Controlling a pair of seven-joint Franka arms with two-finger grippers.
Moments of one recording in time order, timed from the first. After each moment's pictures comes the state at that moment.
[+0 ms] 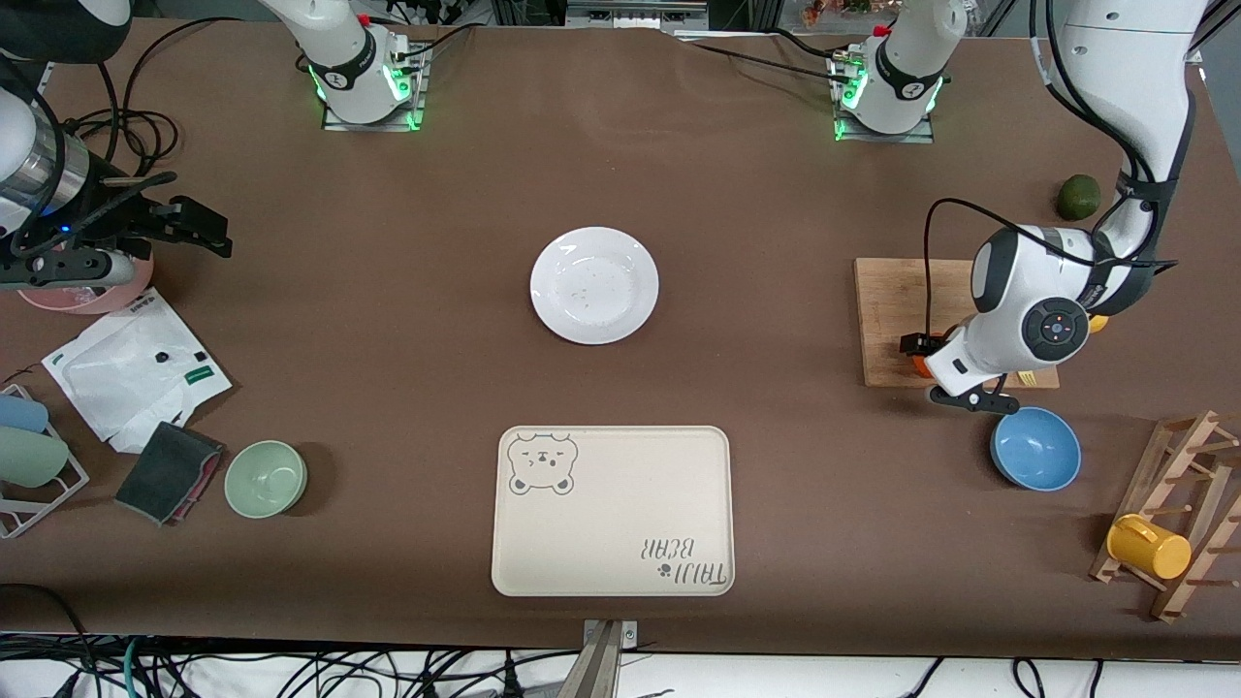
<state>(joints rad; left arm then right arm) 0.02 0.46 -0.05 -1.99 0.14 2.21 0.03 0.04 0.06 0.03 -1.61 0.02 1.59 0.03</state>
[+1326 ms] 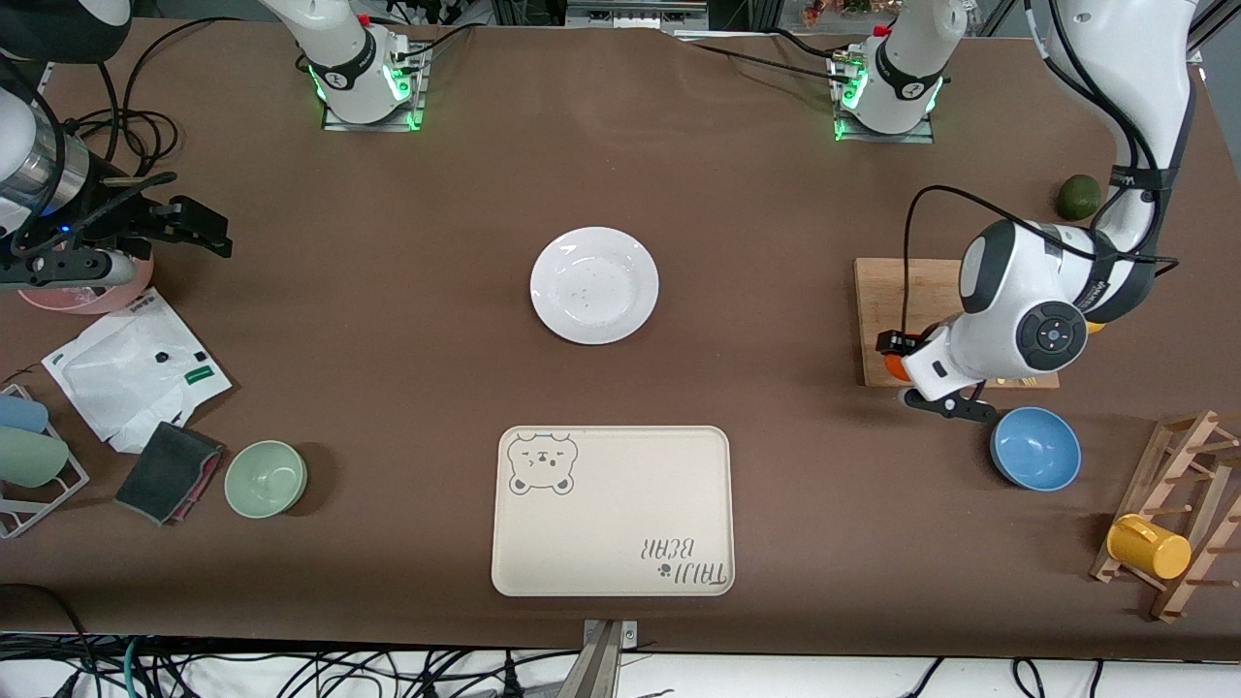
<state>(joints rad) 0.01 0.44 -0.16 -1.82 0.02 1.99 0.02 0.04 0.06 0.03 -1.61 0.02 1.59 0.03</state>
